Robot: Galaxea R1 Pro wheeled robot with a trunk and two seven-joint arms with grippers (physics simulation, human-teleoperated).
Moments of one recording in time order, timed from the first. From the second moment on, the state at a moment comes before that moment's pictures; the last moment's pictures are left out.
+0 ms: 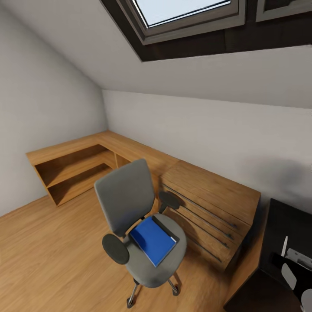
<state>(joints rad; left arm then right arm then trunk) 0.23 0.01 -0.21 -1.19 0.34 0.06 0.41 -0.63 -0.35 -0.59 -0.33 0.00 0.13 -0.09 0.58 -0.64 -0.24</state>
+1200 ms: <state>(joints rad) 0.23 0.01 -0.21 -1.19 0.34 0.06 0.41 -0.63 -0.34 -0.58 -0.33 0.00 0.18 -0.11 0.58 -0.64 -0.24</state>
